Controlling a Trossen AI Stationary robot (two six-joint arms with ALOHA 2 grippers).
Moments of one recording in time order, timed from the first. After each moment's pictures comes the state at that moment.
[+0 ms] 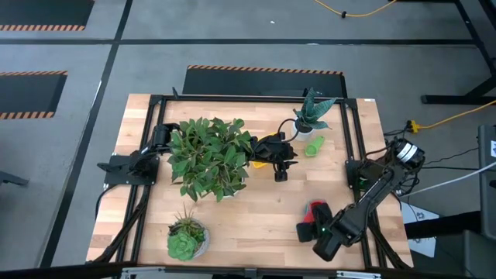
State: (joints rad) left arm 0.04 2.17 1.58 0.17 -0.07 0.11; right arm 0.89 1.70 1.06 -0.77 0.19 2.28
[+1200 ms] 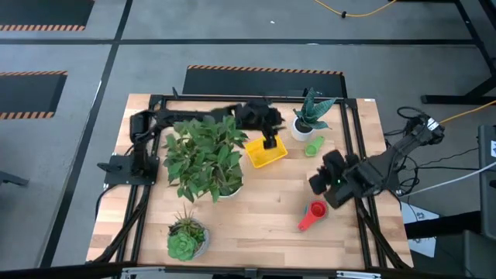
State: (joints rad) left arm 0.23 1.92 1.57 -0.08 -0.07 0.26; right arm 0.62 1.24 1.07 -1.35 0.60 1.62
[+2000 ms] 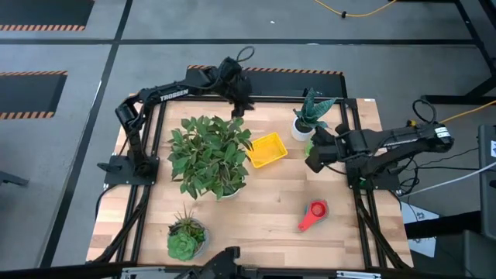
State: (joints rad) left arm 0.64 1.84 1.55 -0.48 0.48 0.36; right arm 0.15 1.18 1.03 -1.26 0.54 0.82
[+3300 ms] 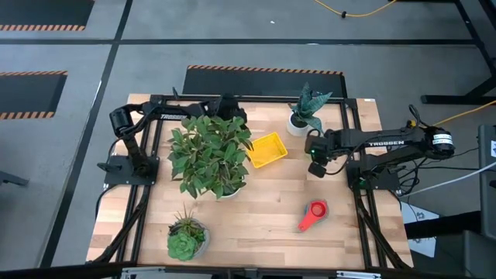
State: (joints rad) left arm 0.49 1.75 1.04 -0.03 0.35 0.19; right arm -0.13 1.18 0.69 -0.91 0.19 0.33
